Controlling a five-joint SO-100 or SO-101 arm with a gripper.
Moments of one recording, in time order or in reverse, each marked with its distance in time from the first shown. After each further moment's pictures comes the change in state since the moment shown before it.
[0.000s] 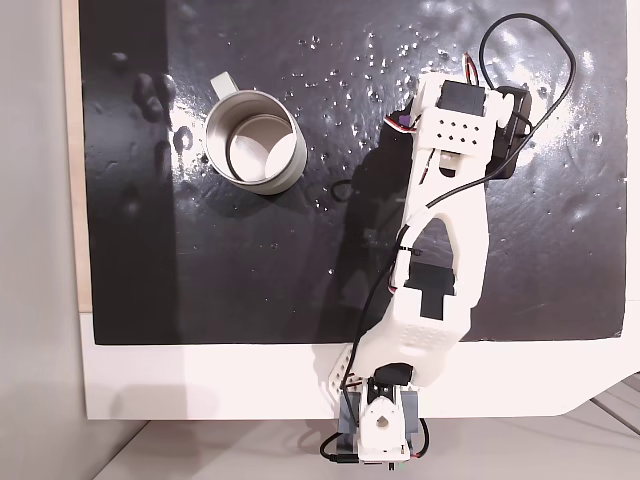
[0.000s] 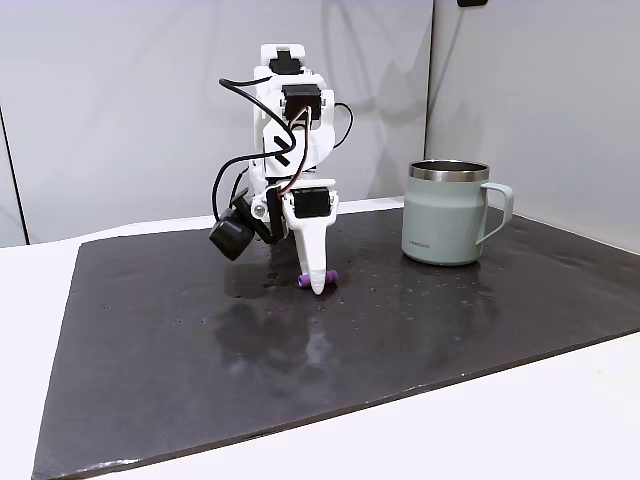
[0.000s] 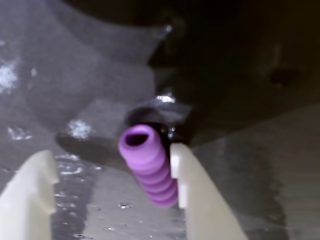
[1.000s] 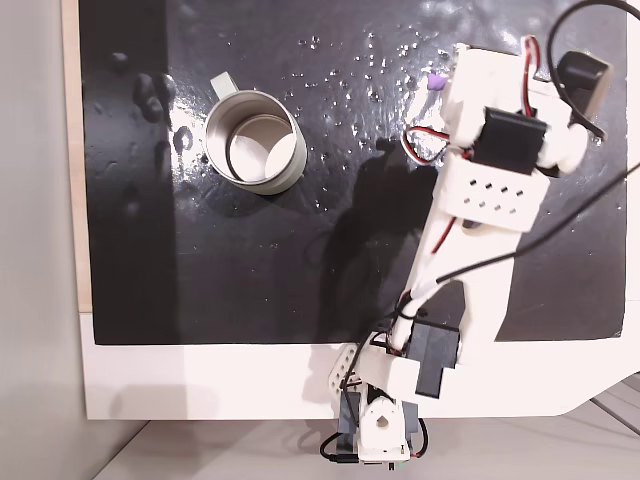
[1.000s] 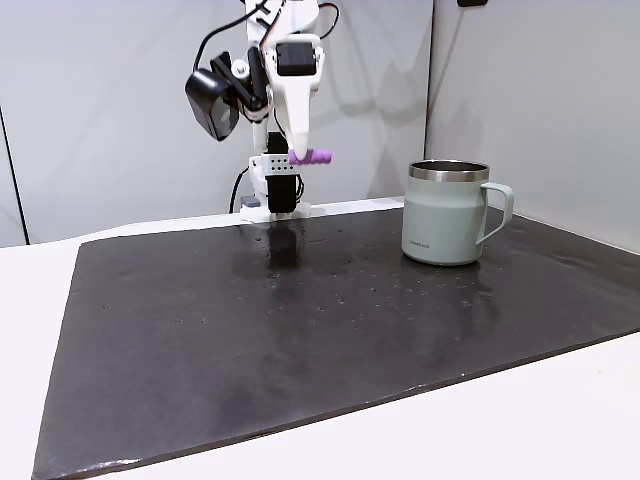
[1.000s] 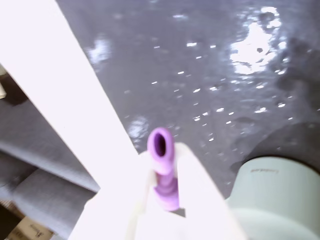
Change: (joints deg) arm 2.0 22.9 -14.3 15.6 -0.1
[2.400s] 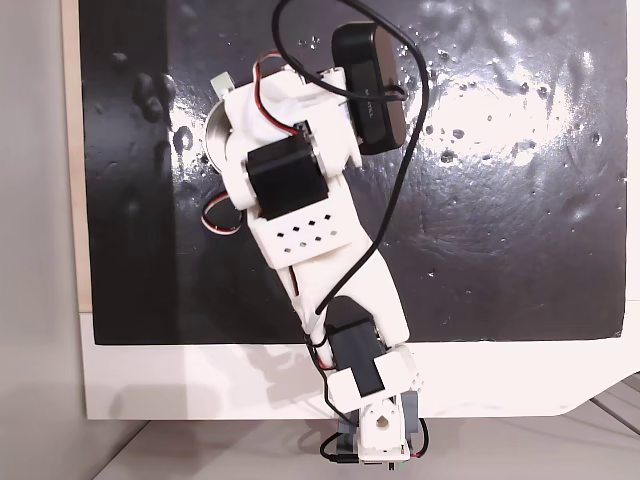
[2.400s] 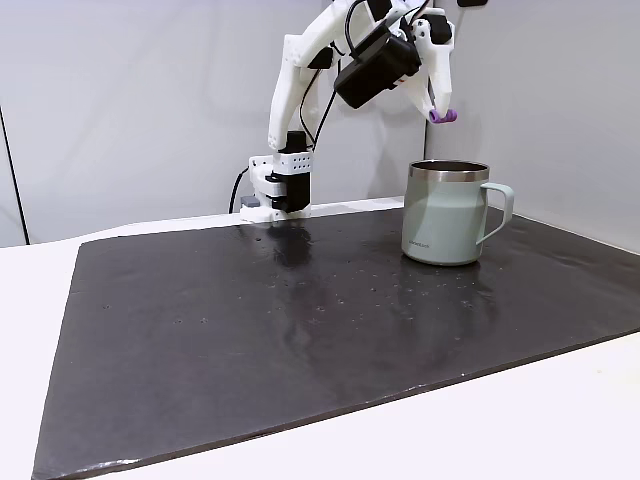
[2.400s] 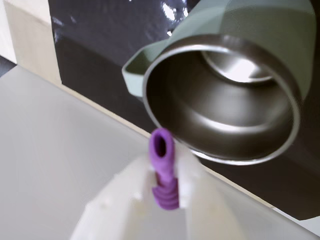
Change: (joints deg) arm -34.1 -2.5 -12.9 12.1 2.6
